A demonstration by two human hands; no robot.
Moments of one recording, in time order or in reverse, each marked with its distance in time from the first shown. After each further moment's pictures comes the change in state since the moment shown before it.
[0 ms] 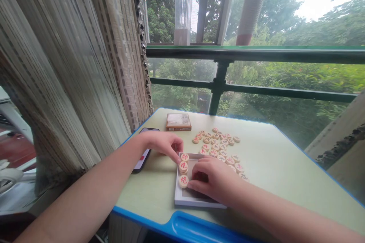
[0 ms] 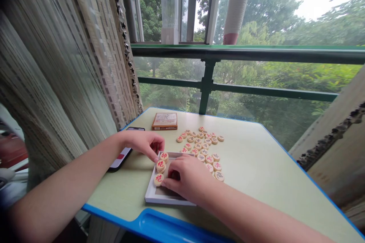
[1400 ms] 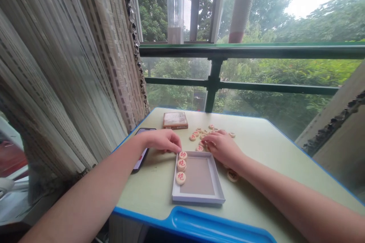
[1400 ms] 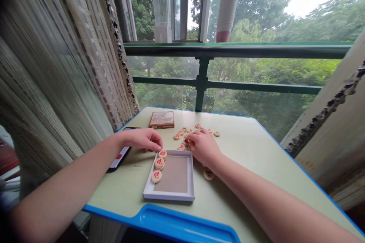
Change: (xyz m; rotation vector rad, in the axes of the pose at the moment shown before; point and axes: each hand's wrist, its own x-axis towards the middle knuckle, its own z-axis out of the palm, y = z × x) left_hand 0.004 0.000 0.003 -0.131 0.056 -0.027; right_hand 0.021 0.069 -0.008 -0.252 0.255 0.187
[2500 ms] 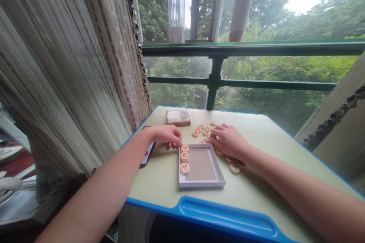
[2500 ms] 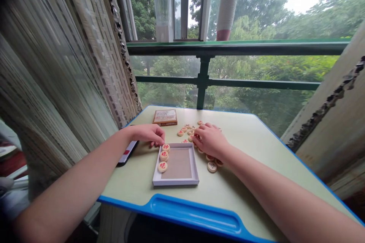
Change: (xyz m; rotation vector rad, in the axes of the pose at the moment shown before) left_hand 0.005 -0.010 -0.006 -0.128 -0.013 -0.022; right_hand -0.002 0.009 -0.012 -0.149 -0.012 -0.106
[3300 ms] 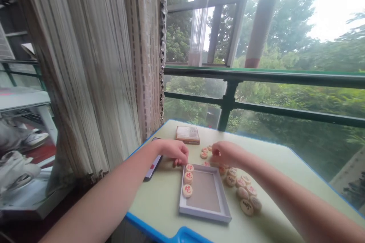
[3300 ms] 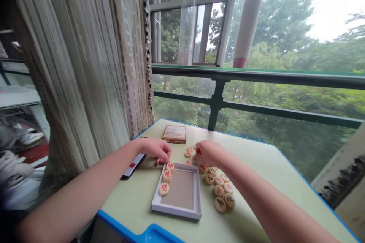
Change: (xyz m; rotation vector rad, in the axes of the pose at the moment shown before) left_hand 0.000 -0.002 -0.004 -0.038 -0.019 -0.029; right_hand 0.050 -0.007 -0.022 -0.011 -0.285 0.032
